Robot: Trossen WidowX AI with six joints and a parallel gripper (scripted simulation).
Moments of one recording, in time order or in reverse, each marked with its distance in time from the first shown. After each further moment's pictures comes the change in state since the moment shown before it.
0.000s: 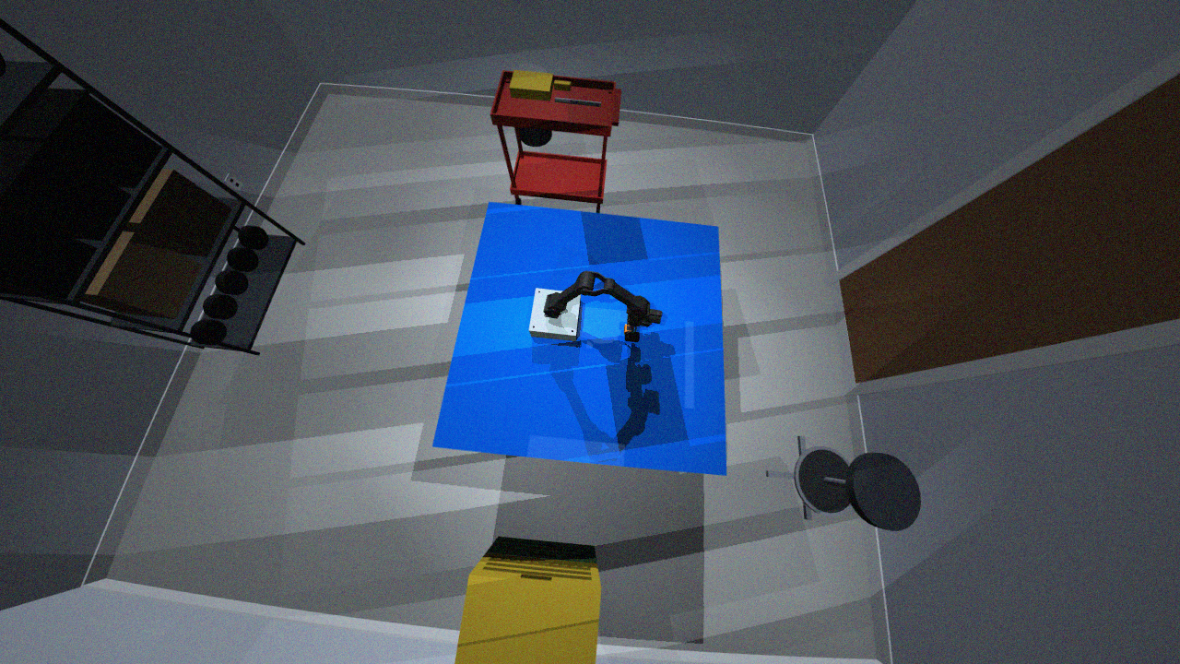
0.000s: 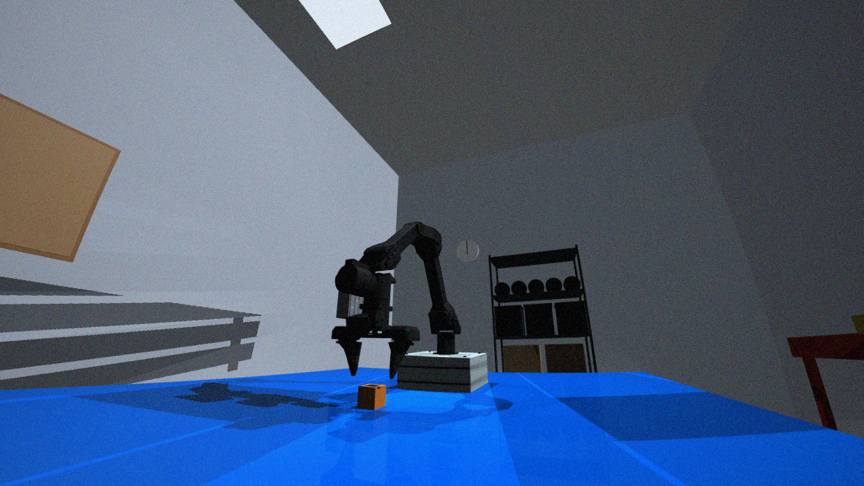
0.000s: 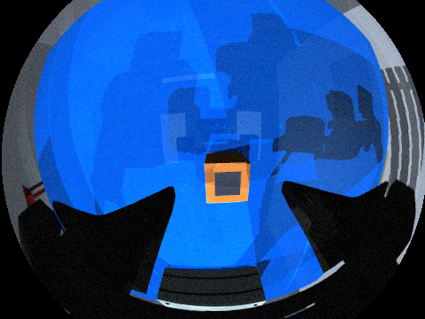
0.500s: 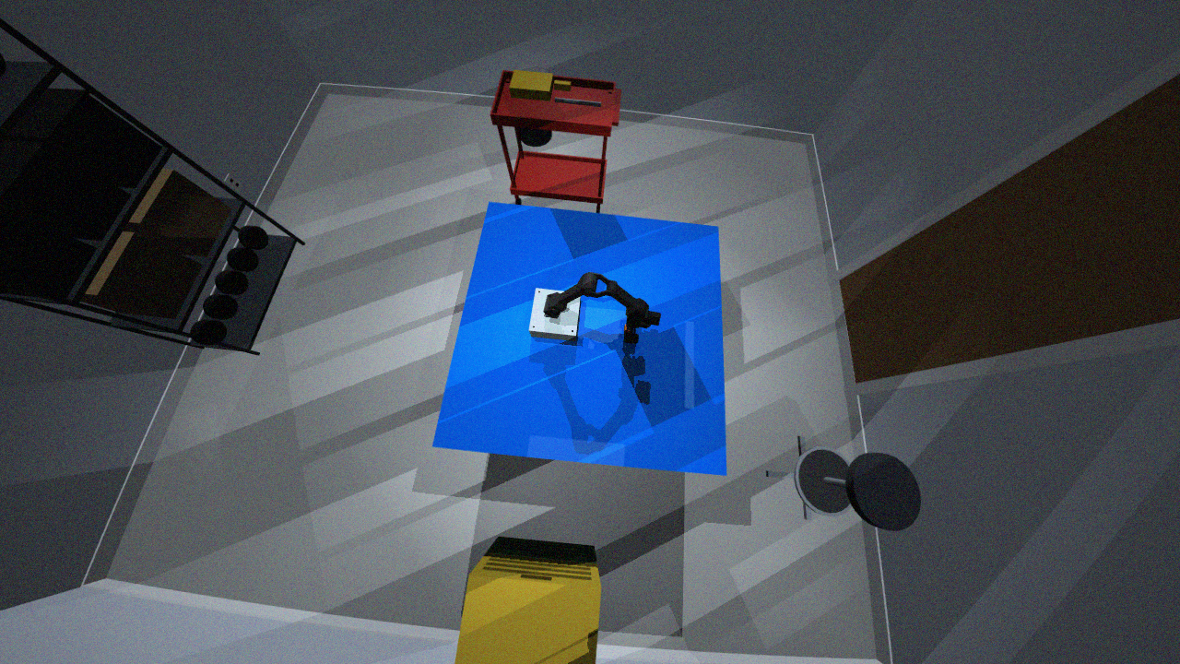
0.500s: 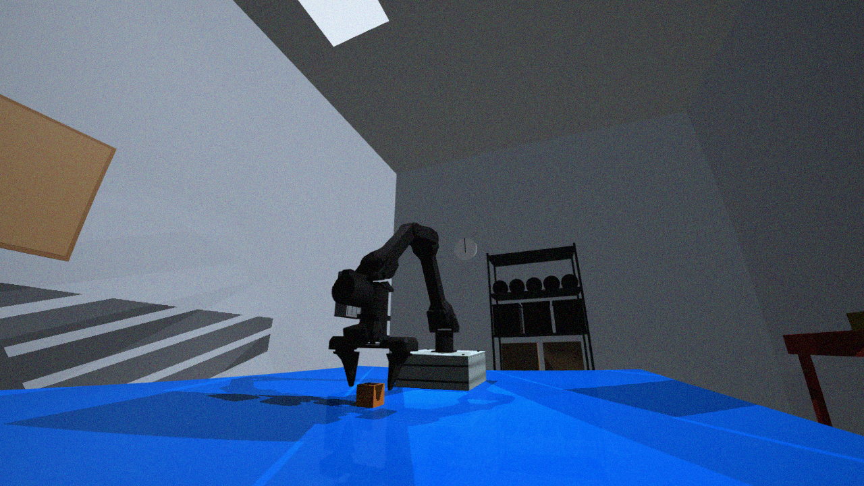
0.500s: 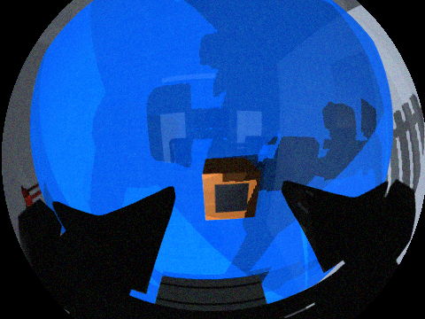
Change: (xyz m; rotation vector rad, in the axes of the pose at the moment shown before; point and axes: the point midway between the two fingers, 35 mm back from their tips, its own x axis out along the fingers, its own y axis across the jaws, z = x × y) arm 0.024 0.000 0.000 -0.002 0.001 0.000
